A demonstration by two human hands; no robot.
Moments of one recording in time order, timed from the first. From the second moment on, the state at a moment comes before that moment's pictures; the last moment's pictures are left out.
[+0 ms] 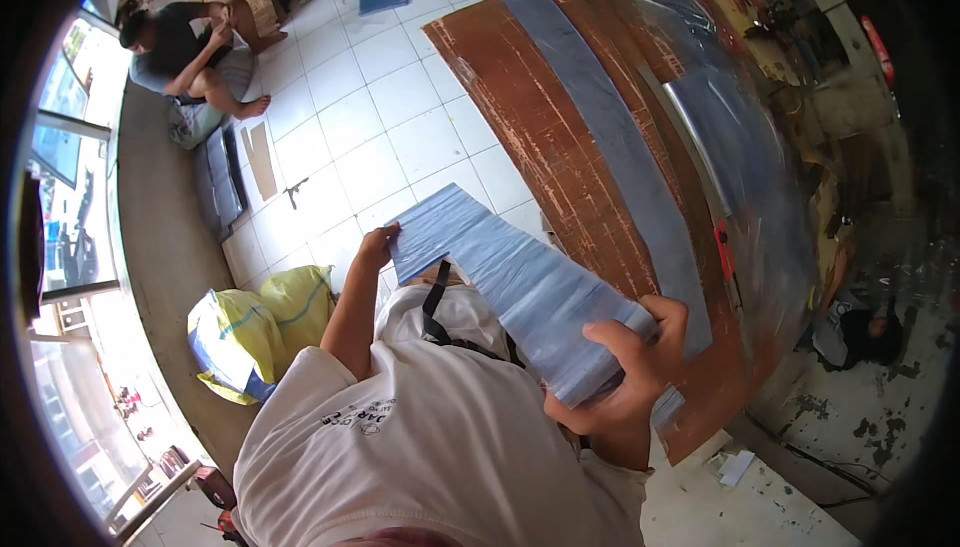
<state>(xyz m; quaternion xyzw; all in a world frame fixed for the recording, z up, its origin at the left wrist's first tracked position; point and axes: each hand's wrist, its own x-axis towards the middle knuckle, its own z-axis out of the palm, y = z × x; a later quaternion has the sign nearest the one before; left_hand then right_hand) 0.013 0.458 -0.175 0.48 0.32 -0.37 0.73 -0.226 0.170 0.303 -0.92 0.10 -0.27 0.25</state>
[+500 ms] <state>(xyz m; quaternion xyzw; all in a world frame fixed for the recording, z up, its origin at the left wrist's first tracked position) 0.035 0.510 0.011 0.70 0.03 -0.10 0.71 -0.017 0.334 0.298 -0.91 0.01 -0.26 0.32</state>
